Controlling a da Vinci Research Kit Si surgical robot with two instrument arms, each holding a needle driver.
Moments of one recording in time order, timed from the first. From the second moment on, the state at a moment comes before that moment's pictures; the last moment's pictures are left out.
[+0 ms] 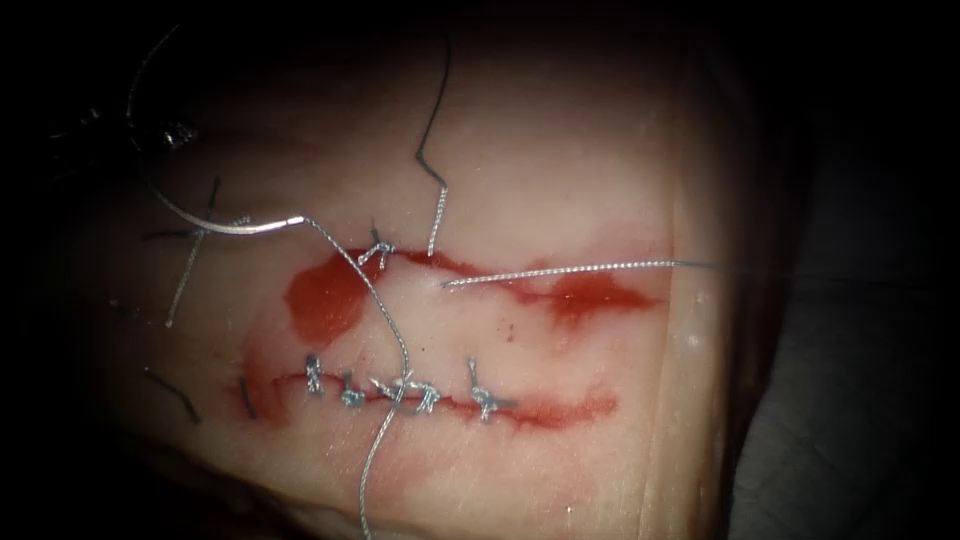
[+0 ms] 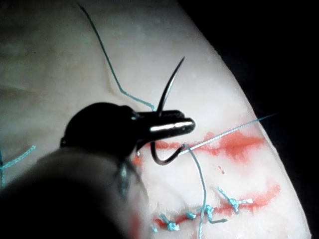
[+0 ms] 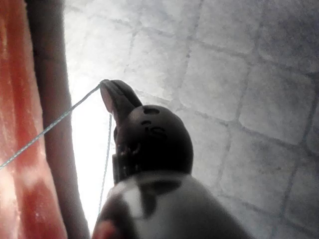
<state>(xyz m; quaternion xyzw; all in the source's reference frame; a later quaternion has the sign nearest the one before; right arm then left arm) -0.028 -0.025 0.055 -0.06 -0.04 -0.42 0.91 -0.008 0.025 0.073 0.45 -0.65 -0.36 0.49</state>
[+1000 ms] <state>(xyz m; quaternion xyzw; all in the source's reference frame) 0.016 -0.011 0.044 -0.22 0.40 -0.62 0.64 -0.009 0.025 0.073 0.45 -0.65 -0.36 0.49</state>
